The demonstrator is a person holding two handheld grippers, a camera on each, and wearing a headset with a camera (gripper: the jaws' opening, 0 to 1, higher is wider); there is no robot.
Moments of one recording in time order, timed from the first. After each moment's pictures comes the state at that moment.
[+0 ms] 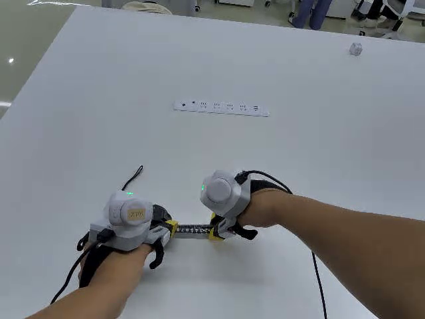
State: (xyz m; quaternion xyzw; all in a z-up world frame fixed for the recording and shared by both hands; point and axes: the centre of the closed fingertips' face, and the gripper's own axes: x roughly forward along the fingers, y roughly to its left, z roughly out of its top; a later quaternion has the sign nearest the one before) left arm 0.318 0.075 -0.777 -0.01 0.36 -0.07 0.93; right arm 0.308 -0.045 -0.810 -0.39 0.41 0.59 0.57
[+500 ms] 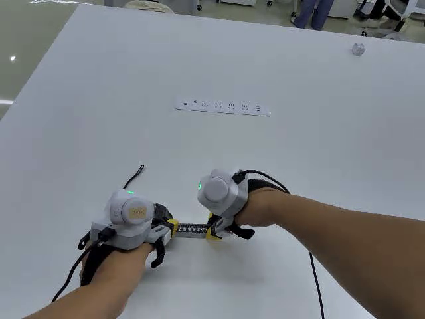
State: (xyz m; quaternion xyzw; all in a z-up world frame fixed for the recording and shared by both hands) left arm 0.318 0.075 -0.777 -0.01 0.36 -0.07 0.93; right arm 0.306 -0.037 -0.809 -0.39 0.41 0.60 0.57
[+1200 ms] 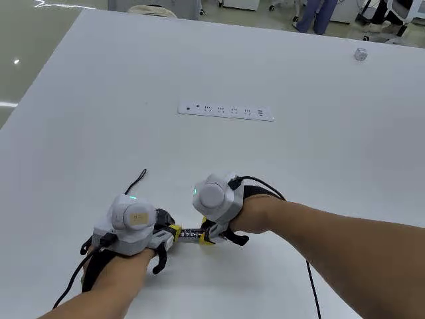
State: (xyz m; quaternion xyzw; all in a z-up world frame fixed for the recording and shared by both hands) left arm 0.318 0.075 -0.777 -0.02 0.36 -0.08 0.93; right arm 0.303 -0.012 -0.808 -0.38 0.39 0.61 0.57
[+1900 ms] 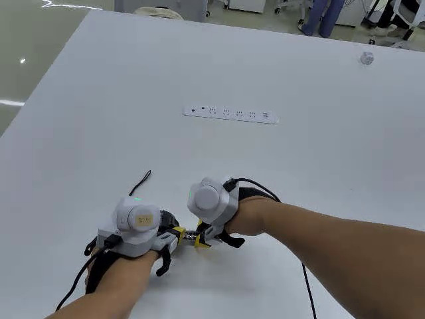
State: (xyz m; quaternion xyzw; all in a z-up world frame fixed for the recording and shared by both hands) left arm 0.319 0.075 -0.778 -0.02 0.36 -0.08 0.93; right arm 0.302 -0.001 -0.809 -0.38 0.39 0.62 0.56
